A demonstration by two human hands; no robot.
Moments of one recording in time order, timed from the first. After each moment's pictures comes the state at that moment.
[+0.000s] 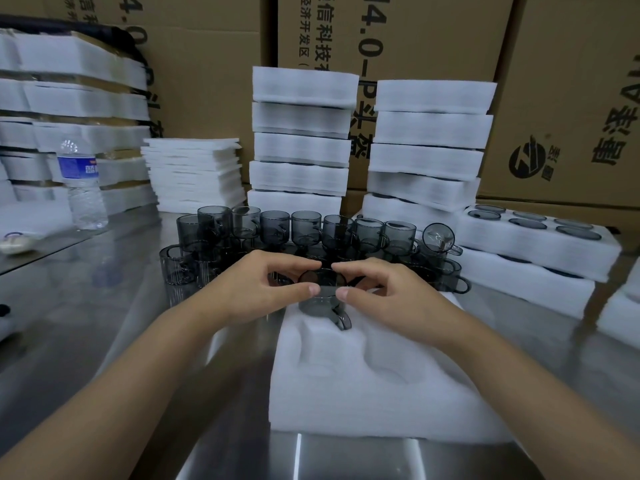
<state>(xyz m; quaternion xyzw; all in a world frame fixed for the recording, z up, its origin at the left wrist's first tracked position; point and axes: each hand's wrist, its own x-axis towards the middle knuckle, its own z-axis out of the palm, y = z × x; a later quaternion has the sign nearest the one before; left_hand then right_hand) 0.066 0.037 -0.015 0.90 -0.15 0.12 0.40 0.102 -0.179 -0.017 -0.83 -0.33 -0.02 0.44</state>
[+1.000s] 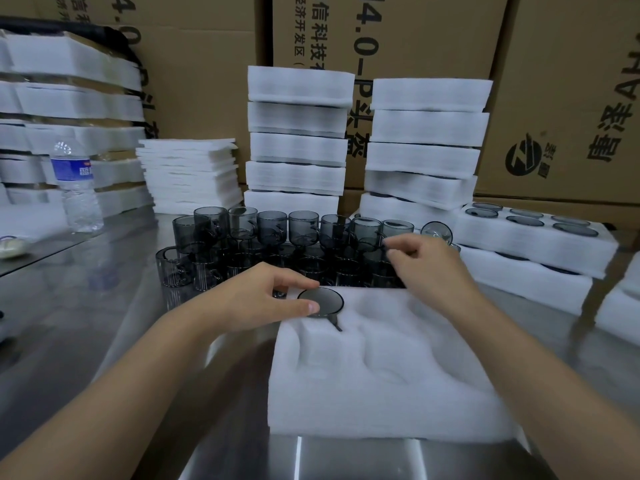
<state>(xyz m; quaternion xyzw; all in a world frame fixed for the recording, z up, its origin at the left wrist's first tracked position) 0.080 0.042 -0.028 0.92 -0.14 0.03 0.36 0.127 -0.196 -0.003 -0.89 -0.13 -0.19 0.39</state>
